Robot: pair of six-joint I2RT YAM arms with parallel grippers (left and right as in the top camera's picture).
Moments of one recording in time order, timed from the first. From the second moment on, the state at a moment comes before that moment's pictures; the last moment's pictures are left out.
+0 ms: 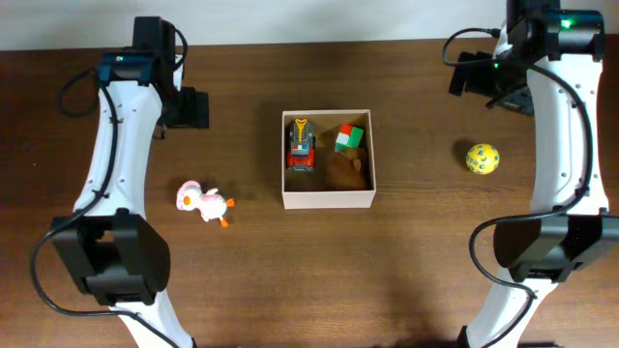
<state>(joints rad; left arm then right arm) -0.02 2.01 1.95 -1.20 -0.16 -0.02 -0.07 2.07 2.34 -1.53 0.00 0.25</state>
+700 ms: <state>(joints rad) -0.02 2.00 1.92 -1.16 -0.13 -0.02 -0.07 2.07 2.34 -1.53 0.00 0.25</state>
